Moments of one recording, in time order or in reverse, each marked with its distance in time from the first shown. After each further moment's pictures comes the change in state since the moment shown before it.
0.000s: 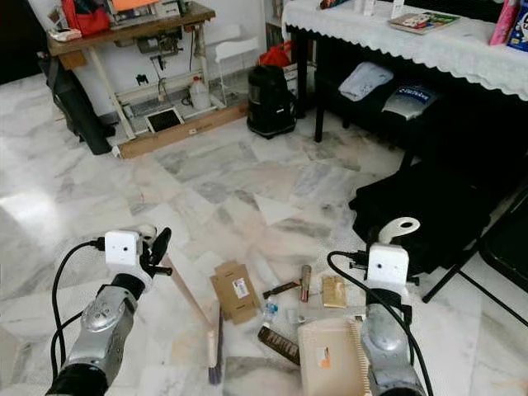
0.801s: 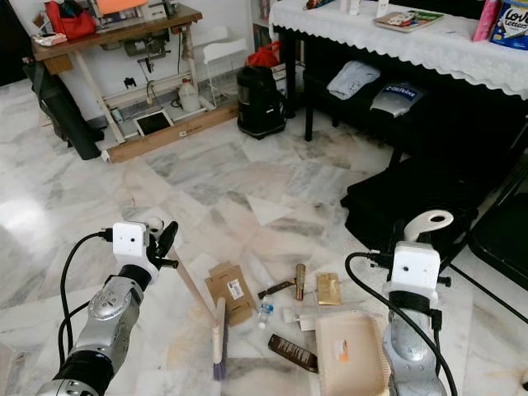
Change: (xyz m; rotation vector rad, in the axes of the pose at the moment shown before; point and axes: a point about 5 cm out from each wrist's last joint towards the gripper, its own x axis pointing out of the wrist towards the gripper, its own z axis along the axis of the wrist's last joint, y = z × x) left arm 0.010 -0.005 0.001 -0.011 0.010 -0.012; right arm -0.006 -0.022 0.036 -0.013 -0.087 -0.043
